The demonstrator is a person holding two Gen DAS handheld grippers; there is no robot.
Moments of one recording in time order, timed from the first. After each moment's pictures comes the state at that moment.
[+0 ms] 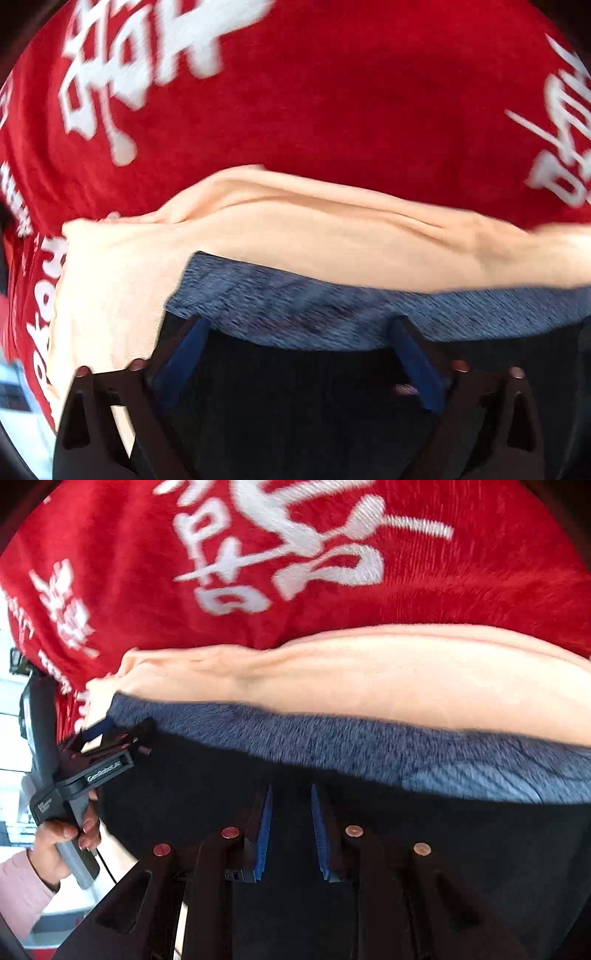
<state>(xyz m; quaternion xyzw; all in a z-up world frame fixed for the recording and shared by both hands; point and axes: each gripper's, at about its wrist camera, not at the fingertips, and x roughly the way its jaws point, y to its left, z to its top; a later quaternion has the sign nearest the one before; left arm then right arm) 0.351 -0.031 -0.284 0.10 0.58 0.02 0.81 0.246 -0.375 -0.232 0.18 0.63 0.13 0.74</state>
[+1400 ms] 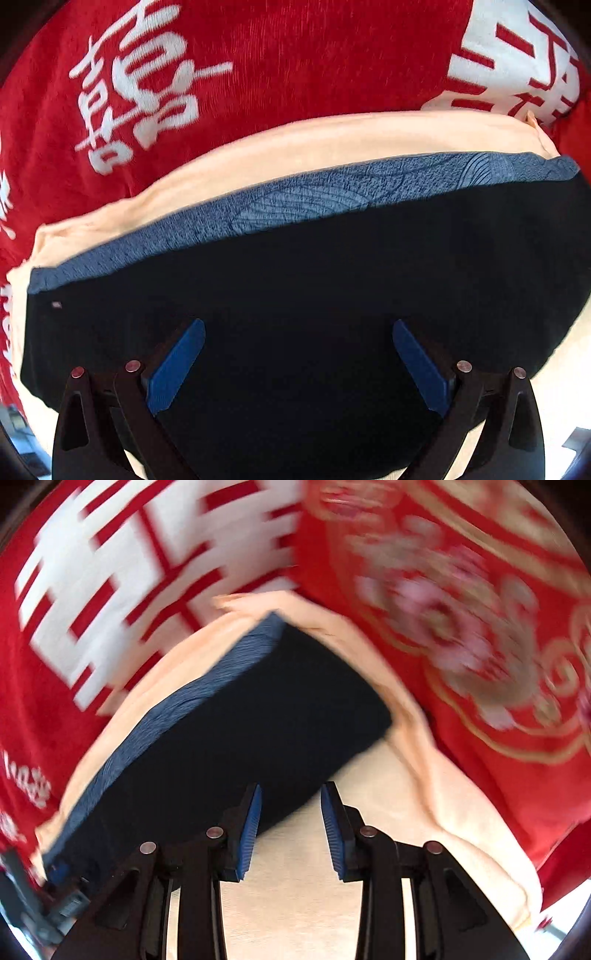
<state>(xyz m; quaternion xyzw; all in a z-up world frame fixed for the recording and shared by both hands) 0.211 -0.356 -0.255 0.14 0.59 -0.12 0.79 0.030 -0.766 -0.166 0.31 0.53 -0.24 0.75</state>
